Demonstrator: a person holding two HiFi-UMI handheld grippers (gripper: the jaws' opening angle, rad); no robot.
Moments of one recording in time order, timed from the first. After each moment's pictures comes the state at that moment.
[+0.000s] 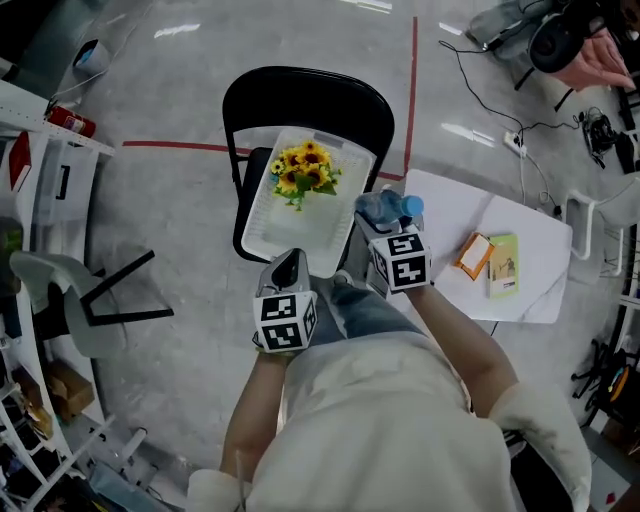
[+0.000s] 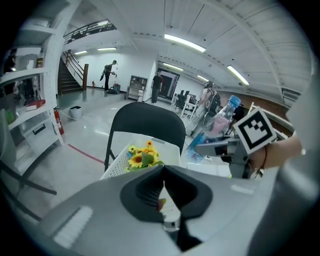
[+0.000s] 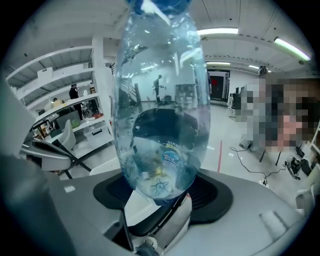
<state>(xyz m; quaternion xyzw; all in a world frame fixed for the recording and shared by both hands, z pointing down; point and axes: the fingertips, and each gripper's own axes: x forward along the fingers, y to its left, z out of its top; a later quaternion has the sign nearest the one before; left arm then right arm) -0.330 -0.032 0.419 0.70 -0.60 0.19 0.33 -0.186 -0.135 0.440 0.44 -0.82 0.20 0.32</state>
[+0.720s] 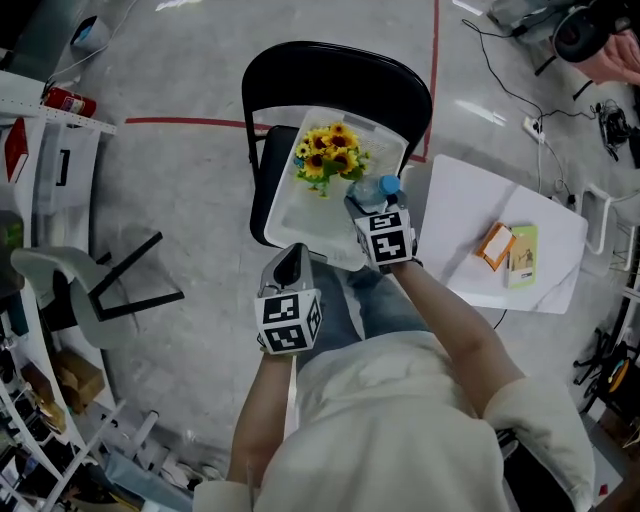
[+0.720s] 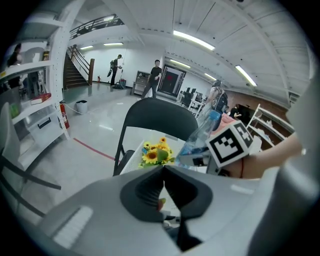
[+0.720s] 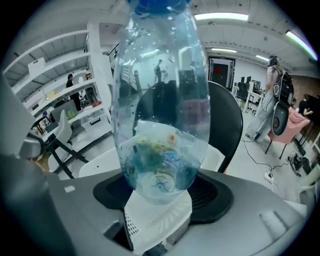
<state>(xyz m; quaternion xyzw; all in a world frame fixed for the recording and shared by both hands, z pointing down) -0.396 -0.033 0.441 0.68 -0.60 0.20 0.36 -0.273 -0.148 0.529 0.42 -0.79 0.23 0.38</state>
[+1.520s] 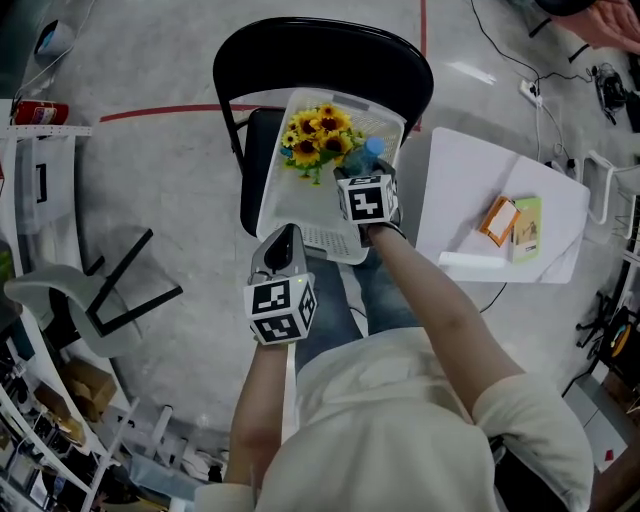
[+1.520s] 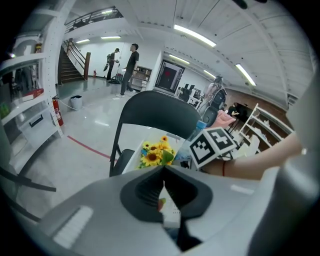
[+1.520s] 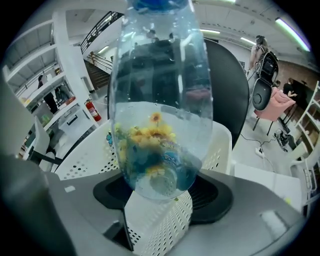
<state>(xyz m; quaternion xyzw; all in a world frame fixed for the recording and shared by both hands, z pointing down) -0.406 -0.073 0.467 0.69 -0.58 0.21 0.38 -0.273 -0.180 0.608 0.47 -0.71 0.31 0.43</state>
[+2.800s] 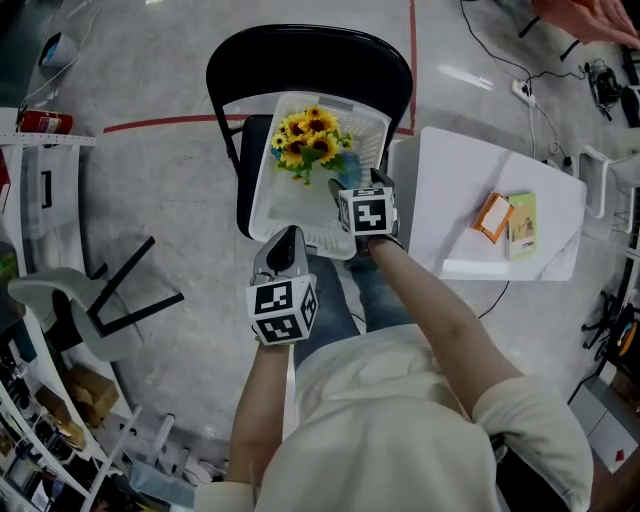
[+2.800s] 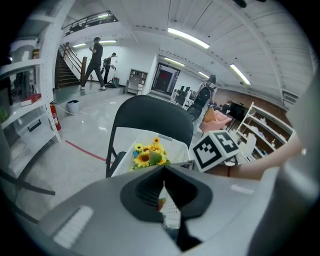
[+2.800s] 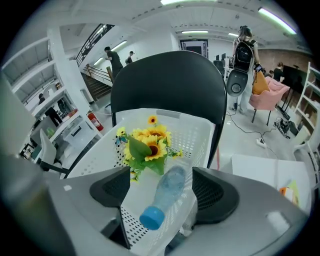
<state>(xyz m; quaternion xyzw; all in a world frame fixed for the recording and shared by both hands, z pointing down) -0.376 -0.058 0.448 0.71 -0.57 0.20 0.36 -0.253 -0.149 0.581 0.49 -0.71 0.35 0.38</state>
